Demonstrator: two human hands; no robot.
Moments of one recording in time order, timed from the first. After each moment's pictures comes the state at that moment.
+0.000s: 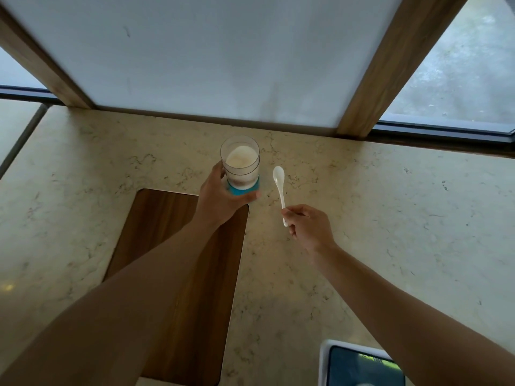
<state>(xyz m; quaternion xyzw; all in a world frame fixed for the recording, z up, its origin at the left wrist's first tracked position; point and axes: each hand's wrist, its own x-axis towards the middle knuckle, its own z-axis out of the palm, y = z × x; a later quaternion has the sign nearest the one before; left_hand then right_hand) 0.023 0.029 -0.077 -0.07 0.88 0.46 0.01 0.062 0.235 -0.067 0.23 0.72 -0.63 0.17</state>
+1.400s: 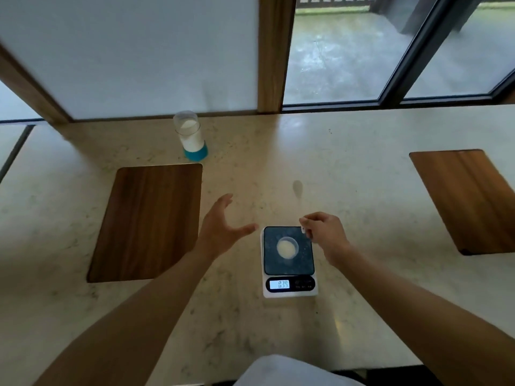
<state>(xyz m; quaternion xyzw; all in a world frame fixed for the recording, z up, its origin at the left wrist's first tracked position) 0.291 0.133 -0.008 -0.01 0.89 0.43 0.12 0.327 0.389 -0.010 0.30 0.75 -0.58 0.09</state>
